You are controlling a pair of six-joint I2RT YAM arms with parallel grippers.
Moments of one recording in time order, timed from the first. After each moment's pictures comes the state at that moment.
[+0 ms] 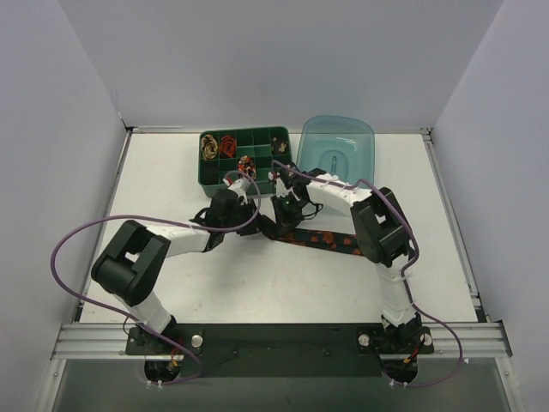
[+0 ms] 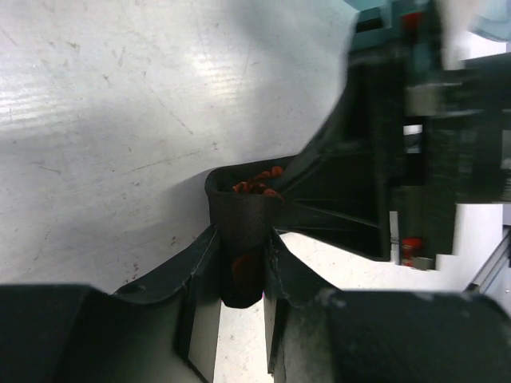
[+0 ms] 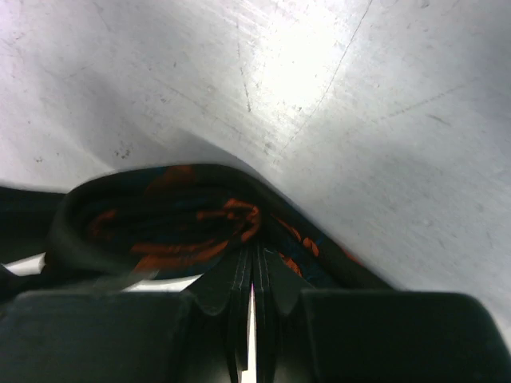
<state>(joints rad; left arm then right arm) -0.53 1.68 0.73 0.36 0.26 -0.71 0.61 2.12 1.53 -0.67 -0.32 0.25</state>
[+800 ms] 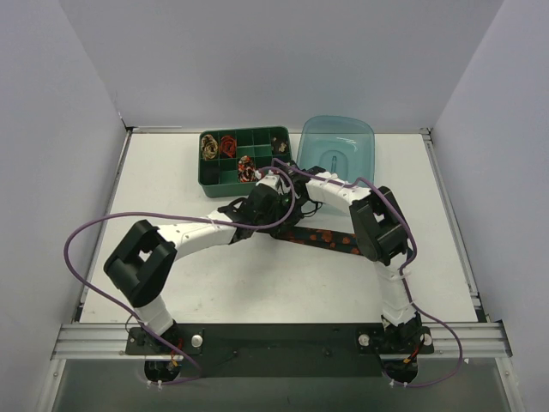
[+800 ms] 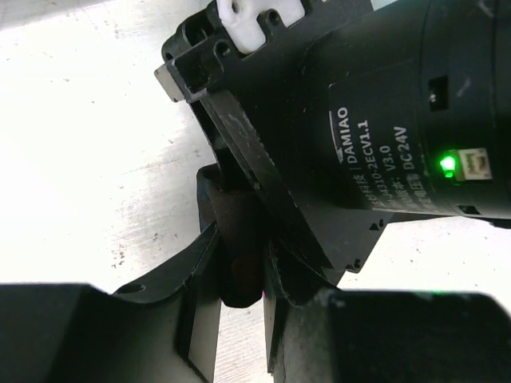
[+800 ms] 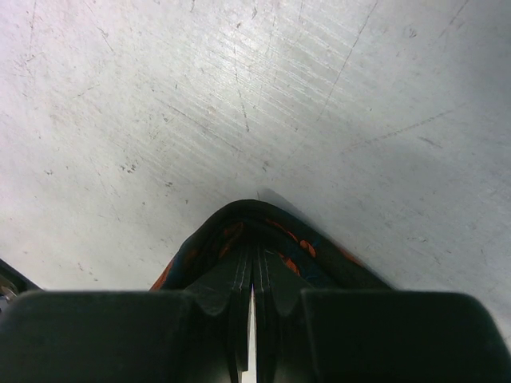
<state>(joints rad) -0.78 1.71 1.06 -0.13 -0.16 -0.54 0.60 2.16 1.58 -0.68 -0.34 0.26</state>
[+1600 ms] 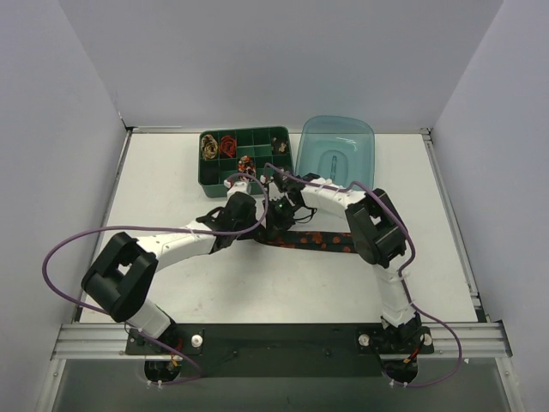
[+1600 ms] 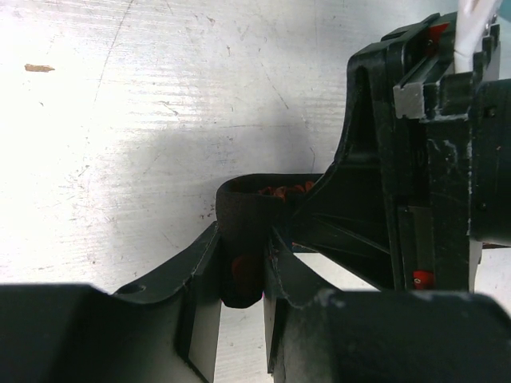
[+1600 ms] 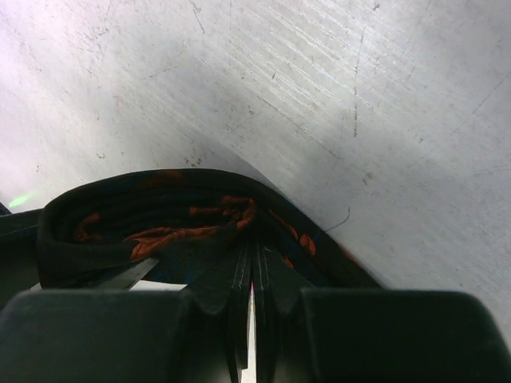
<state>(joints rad) -0.69 1.56 0.85 -0.10 -0.23 -0.69 0.65 2.15 1.52 -0.58 -0.44 0.29</state>
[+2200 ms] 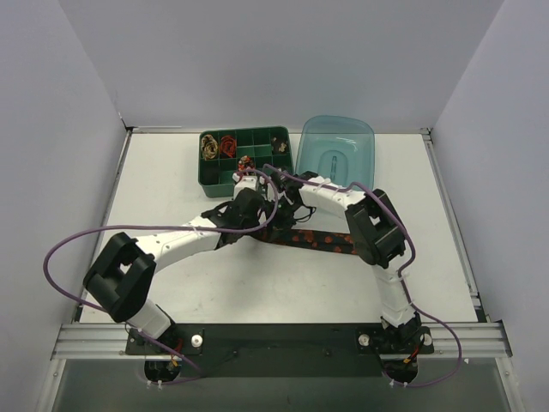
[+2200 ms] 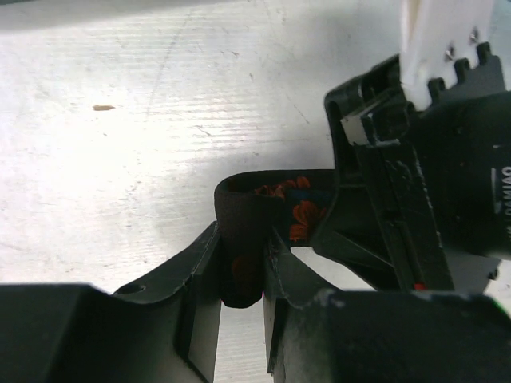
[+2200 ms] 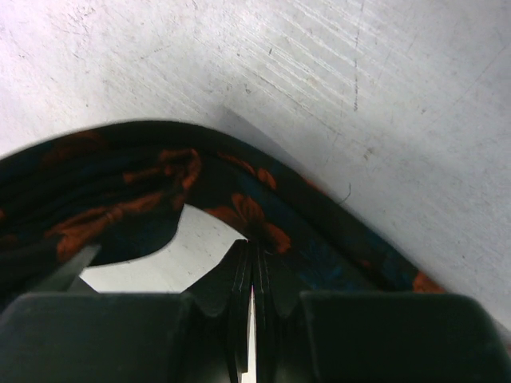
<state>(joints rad) -0.74 1.56 0.96 -0.23 -0.37 -0.56 0.66 2.15 1.56 -0.67 -0.41 0.29</state>
